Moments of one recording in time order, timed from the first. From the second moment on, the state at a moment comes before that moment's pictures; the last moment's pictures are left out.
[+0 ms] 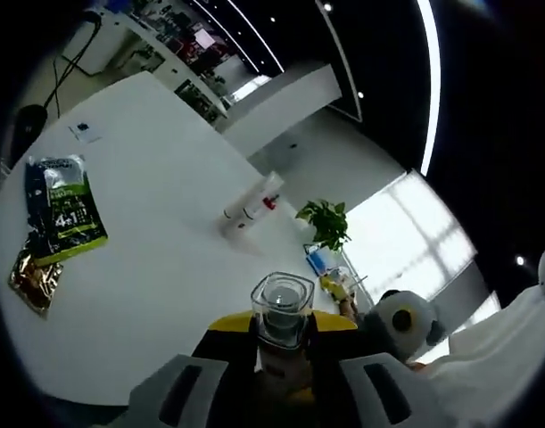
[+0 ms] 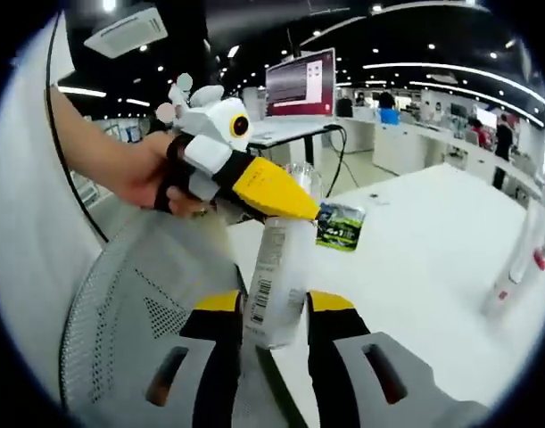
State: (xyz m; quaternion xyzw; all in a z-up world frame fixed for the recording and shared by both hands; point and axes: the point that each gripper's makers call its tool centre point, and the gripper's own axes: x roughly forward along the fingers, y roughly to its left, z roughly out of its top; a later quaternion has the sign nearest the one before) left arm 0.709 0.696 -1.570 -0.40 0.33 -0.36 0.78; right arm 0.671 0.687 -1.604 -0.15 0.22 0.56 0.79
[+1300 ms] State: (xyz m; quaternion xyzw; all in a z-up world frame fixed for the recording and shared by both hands) left arm 0.706 0.693 -1.538 -0.44 0.27 -0.42 0.75; right arm 0.661 0.696 -1.562 0.28 0.31 0.60 0.69
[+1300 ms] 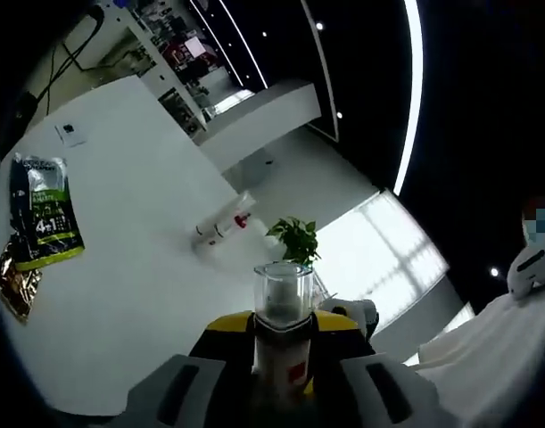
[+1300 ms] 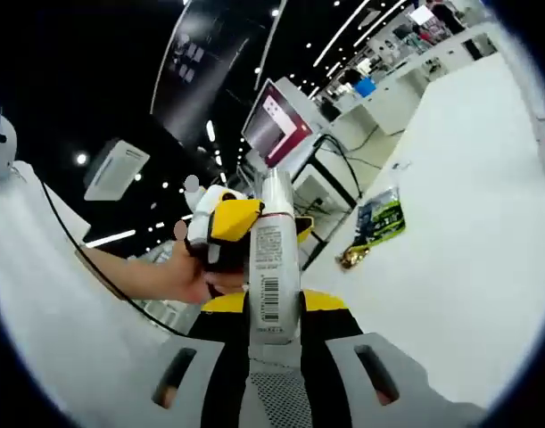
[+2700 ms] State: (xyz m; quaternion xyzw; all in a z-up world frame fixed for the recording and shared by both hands) left arm 0.693 0.685 -1.536 -0.43 0.28 -0.45 0.73; right arm 0.653 0.705 -1.553 0.34 0.30 0.61 0.65
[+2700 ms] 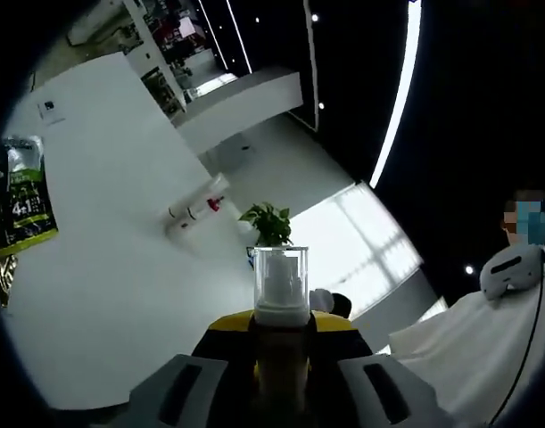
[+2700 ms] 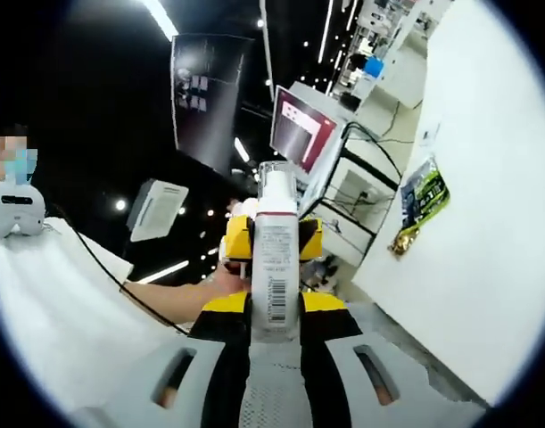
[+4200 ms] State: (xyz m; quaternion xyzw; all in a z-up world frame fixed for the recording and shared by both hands) left arm 0.682 0.664 -1.615 -0.04 0.32 -0.39 0.86; right arm 0.692 0.685 -1.576 0.22 0.26 0.54 0.77
